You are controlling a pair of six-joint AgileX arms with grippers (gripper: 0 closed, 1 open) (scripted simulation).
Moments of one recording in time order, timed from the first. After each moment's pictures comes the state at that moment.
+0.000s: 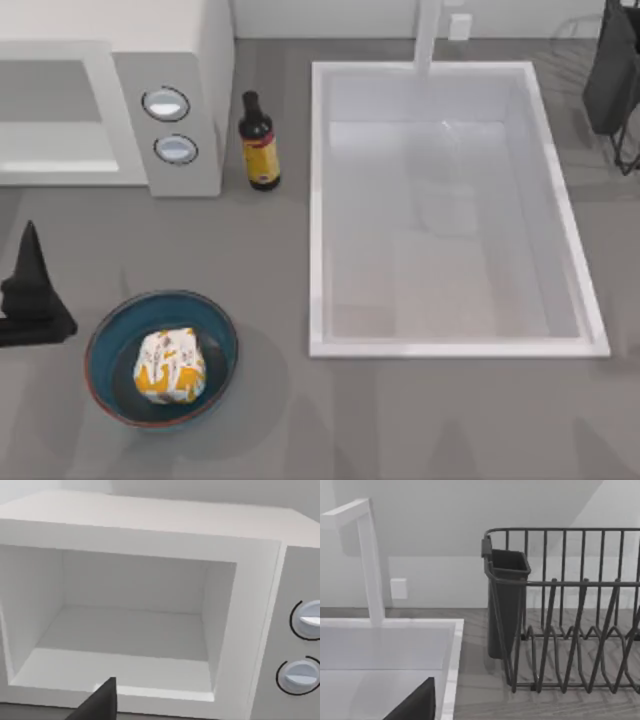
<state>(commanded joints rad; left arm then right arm) -0.23 0.37 0.01 0.35 -0.25 -0.06 0.00 0.00 0.00 0.00 0.00 0.00</state>
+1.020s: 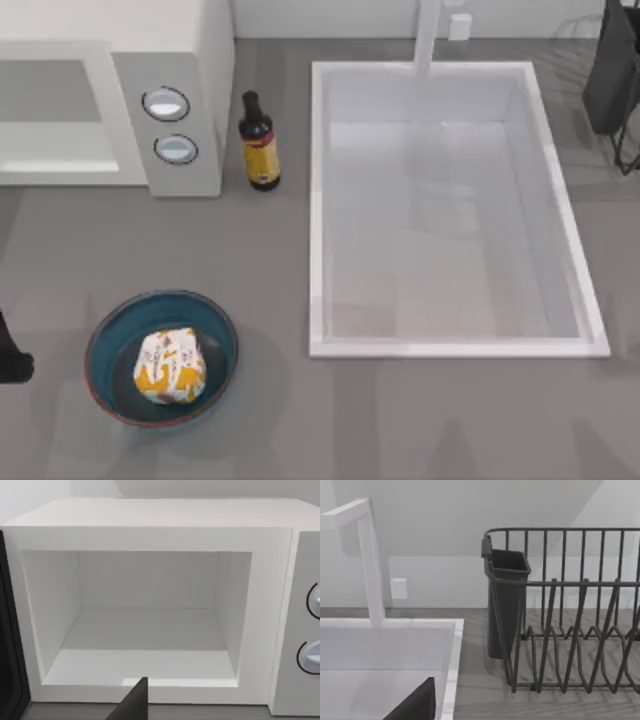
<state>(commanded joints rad) 0.00 0.00 0.00 0.00 0.00 0.00 0.00 0.00 0.00 0.00 0.00 0.00</state>
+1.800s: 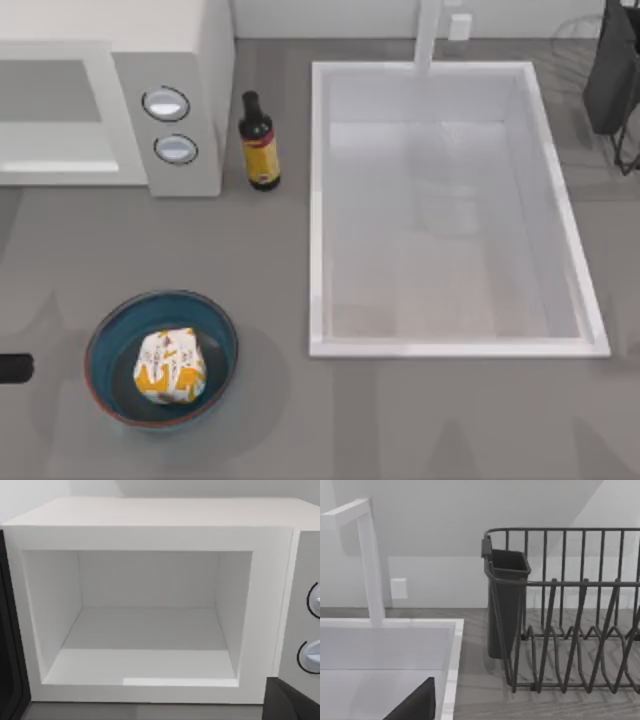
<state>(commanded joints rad) 0.00 0.00 0.00 0.00 0.00 0.00 0.00 0.00 0.00 0.00 0.00 0.00</state>
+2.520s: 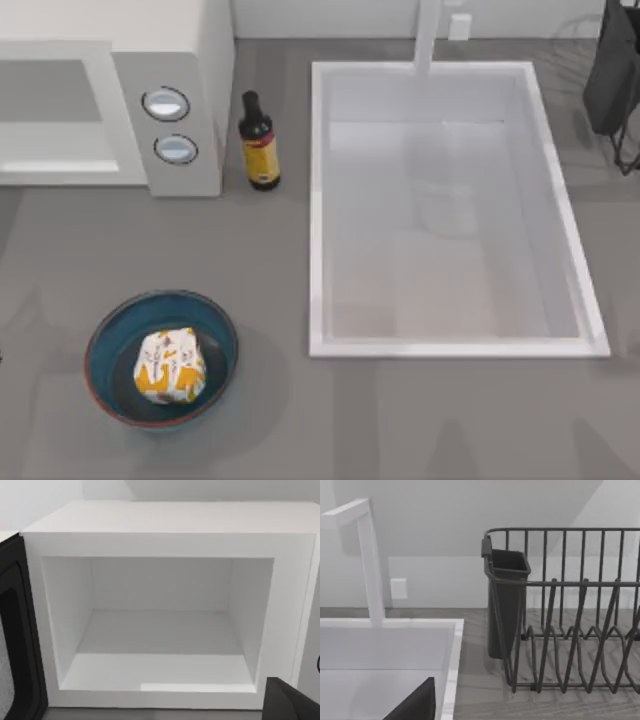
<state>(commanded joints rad) 0.24 0.12 0.03 0.09 0.24 0.00 0.00 0.00 0.00 0.00 0.00 0.00</state>
